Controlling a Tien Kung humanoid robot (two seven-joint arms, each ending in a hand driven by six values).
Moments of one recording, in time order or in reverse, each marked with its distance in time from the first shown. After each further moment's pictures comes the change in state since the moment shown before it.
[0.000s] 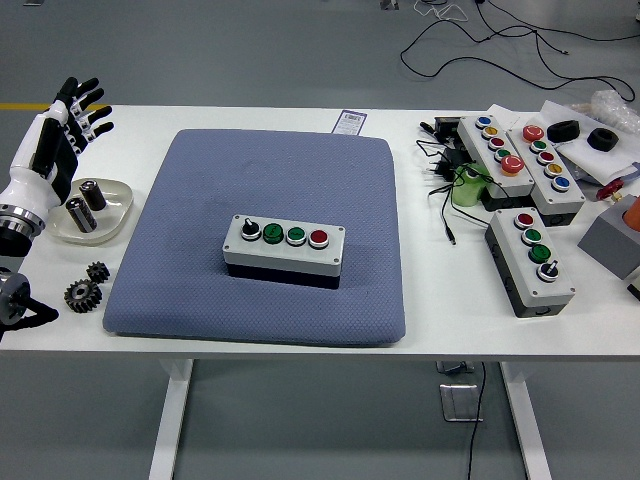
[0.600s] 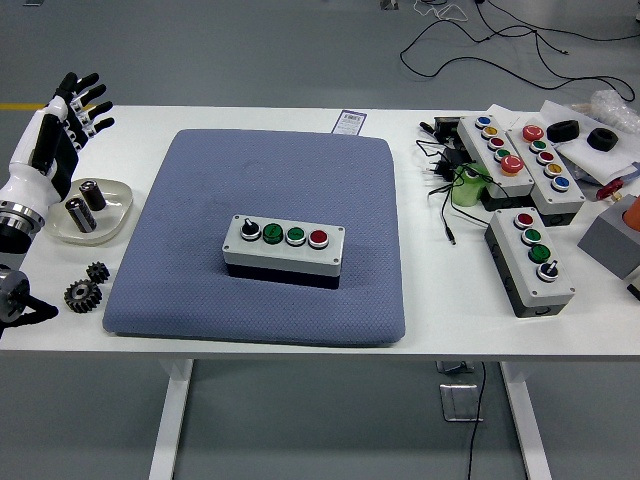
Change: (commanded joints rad) left arm -0.007 -0.004 -0.002 -0.007 0.002 -0.012 0.008; right arm 0.004 0.001 -0.011 0.000 0.000 -0.003 0.003
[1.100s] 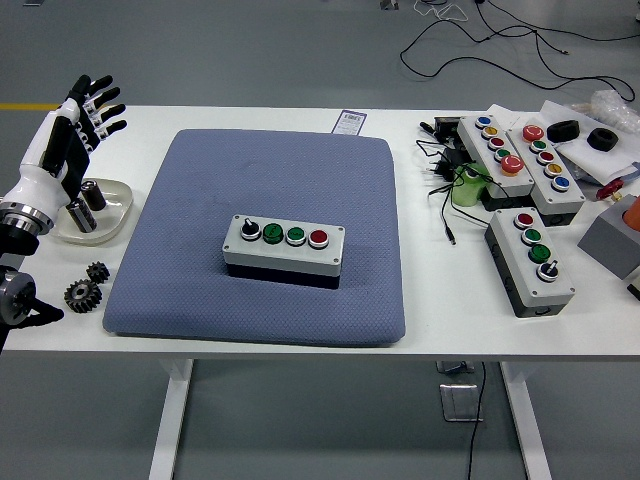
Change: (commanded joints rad) left arm 0.012 -0.001 0.017 -0.034 -0.004 -0.002 0.013; right arm 0.003 0.005 -0.026 0.000 0.019 0.000 0.003
